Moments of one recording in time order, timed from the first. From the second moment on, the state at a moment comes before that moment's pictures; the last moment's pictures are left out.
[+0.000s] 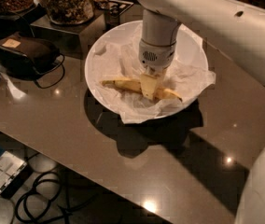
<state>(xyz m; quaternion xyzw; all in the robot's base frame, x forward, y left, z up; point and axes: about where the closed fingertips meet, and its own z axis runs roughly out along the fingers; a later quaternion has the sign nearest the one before) 0.553 -0.073 0.839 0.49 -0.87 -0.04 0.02</state>
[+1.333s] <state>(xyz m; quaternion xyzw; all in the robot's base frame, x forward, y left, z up) 0.517 -0.048 0.879 0.52 -0.85 -0.04 -0.01</state>
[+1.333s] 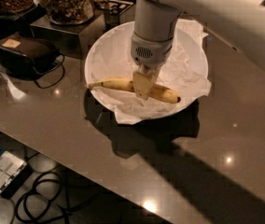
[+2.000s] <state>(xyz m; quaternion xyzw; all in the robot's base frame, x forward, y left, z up) 0.510 -0.028 0.899 0.54 -0.84 -0.02 -0.01</state>
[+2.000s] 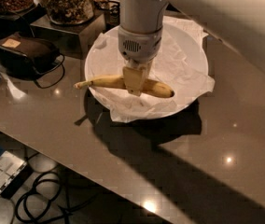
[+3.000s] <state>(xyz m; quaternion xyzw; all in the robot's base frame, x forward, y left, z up) 0.498 0.007 0.932 0.56 -0.83 -0.02 -0.03</state>
